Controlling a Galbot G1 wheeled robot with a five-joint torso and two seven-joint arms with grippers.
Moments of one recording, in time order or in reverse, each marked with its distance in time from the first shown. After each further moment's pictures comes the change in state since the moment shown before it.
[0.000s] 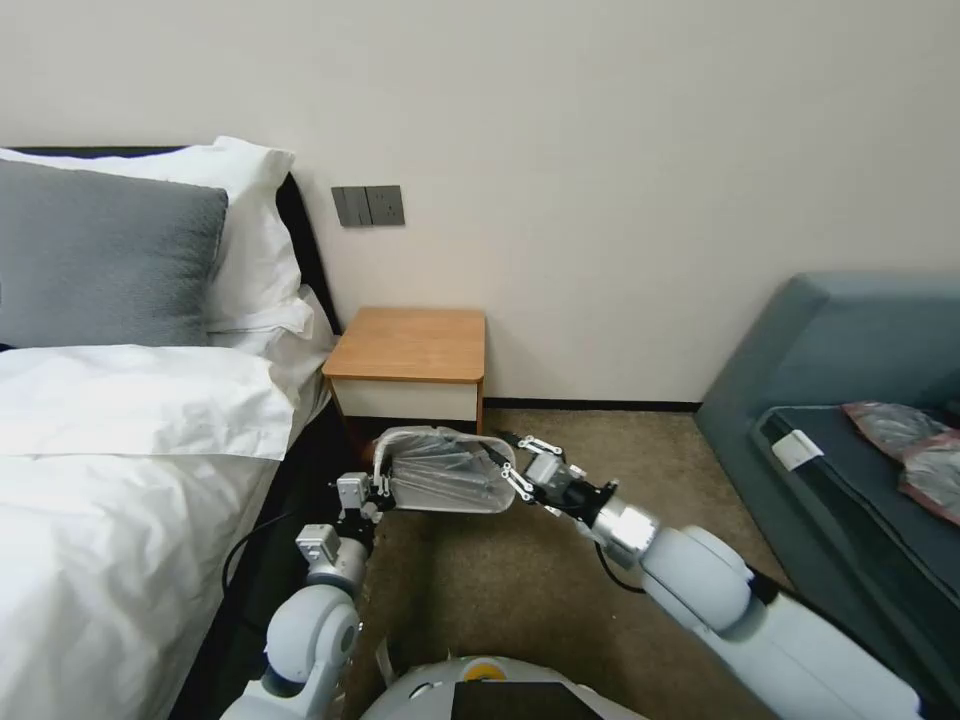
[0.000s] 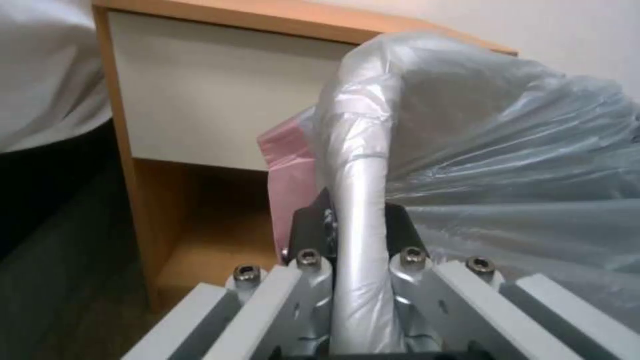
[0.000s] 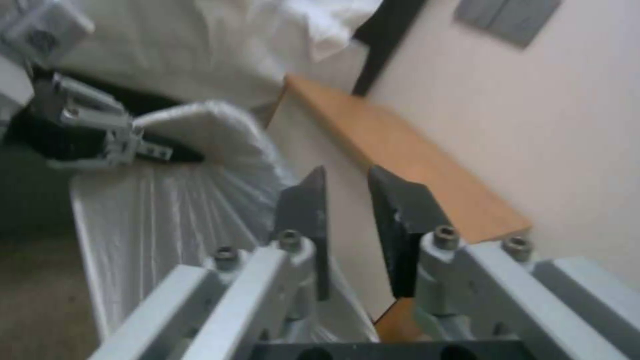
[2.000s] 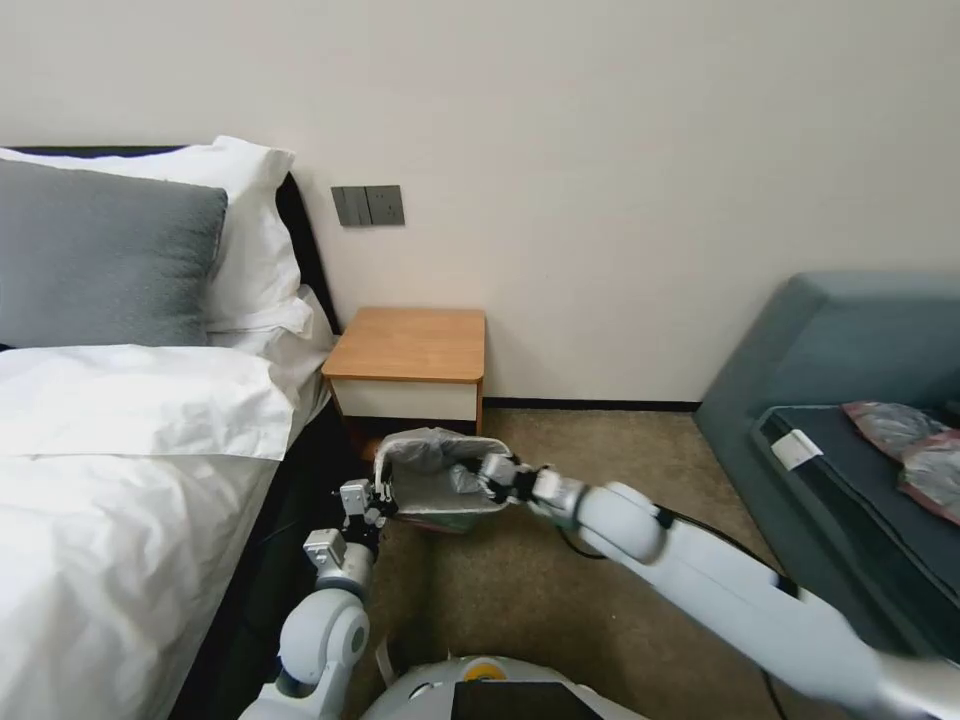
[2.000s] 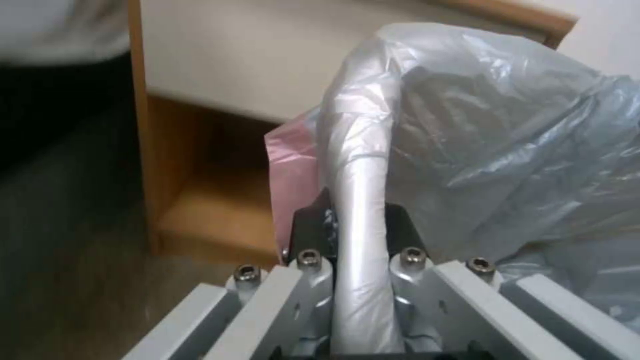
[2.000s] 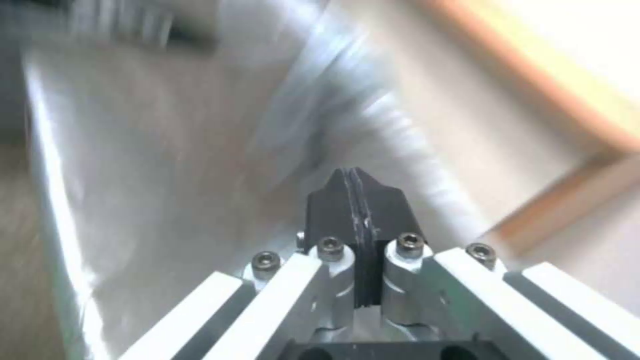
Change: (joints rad) left arm 0.003 -0.047 -0.001 0.038 -0.104 0.032 -0.062; right arm 0.263 0.023 -0.242 -0.203 0.081 -0.105 -0.054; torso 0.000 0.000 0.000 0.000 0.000
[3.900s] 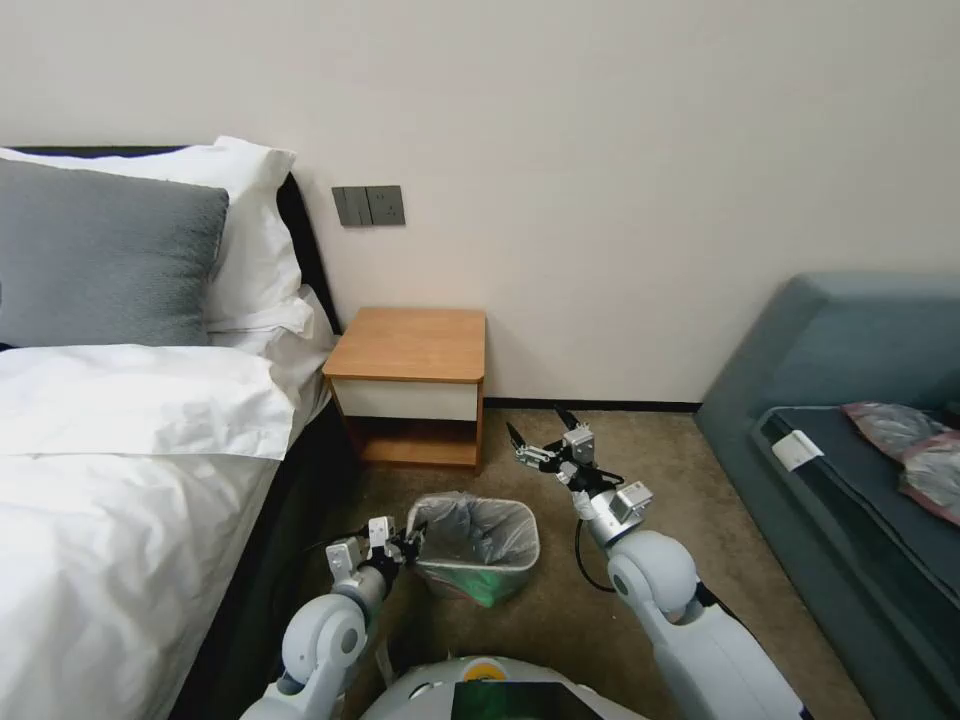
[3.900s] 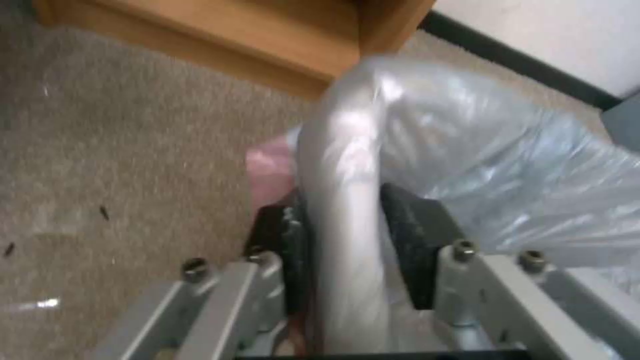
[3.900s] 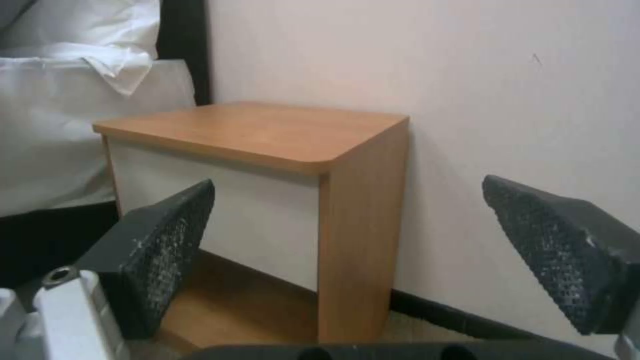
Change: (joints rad) left arm 0.000 0.064 0.018 0.055 -0.273 0.323 -0.008; right arm -0.464 0.421 0.491 0.020 0.040 0.213 0.143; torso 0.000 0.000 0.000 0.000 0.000
